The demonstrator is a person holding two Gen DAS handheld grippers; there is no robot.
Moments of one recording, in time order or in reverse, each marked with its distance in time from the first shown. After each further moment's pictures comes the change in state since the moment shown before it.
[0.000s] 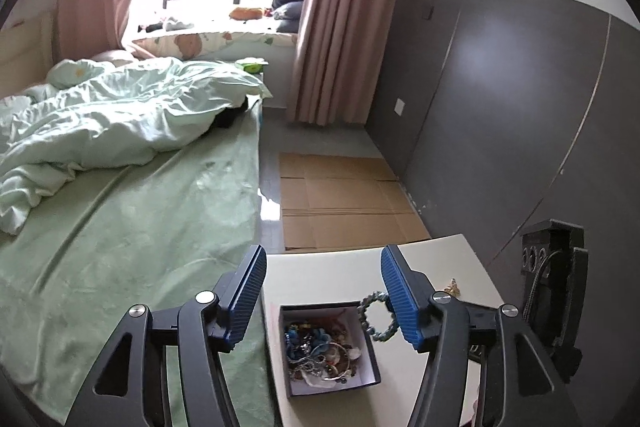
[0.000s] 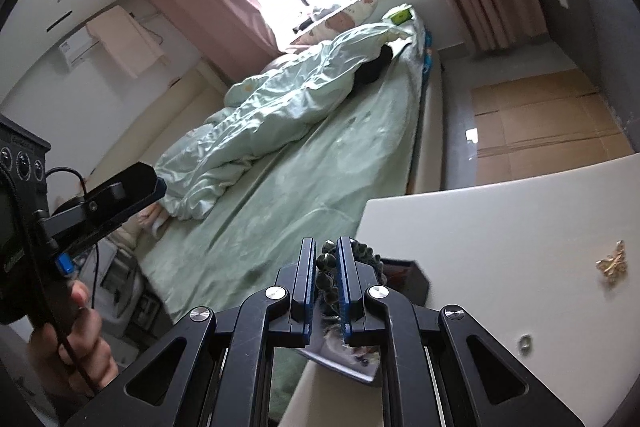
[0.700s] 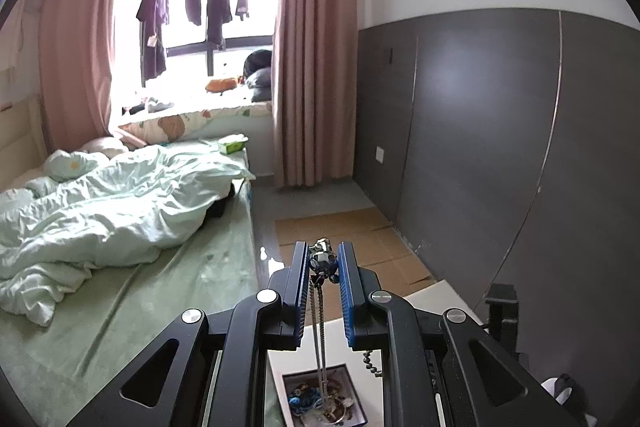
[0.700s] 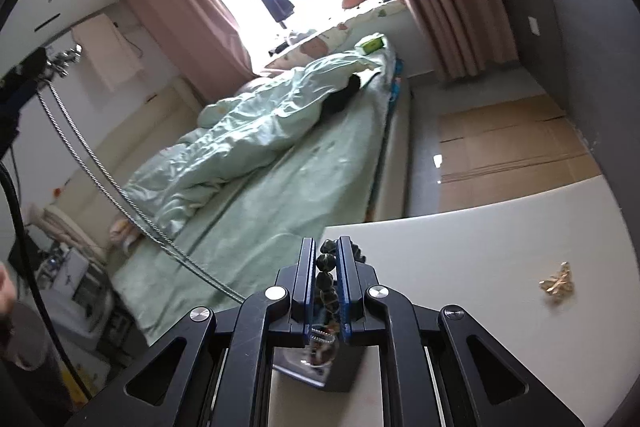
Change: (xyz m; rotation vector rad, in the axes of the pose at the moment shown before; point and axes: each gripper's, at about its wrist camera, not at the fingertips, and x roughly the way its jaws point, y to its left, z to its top) left arm -0.059 -0.054 0.066 0.185 -0.173 0.001; right arm -0.033 -0.008 0.011 -0.020 -0.091 -0.120
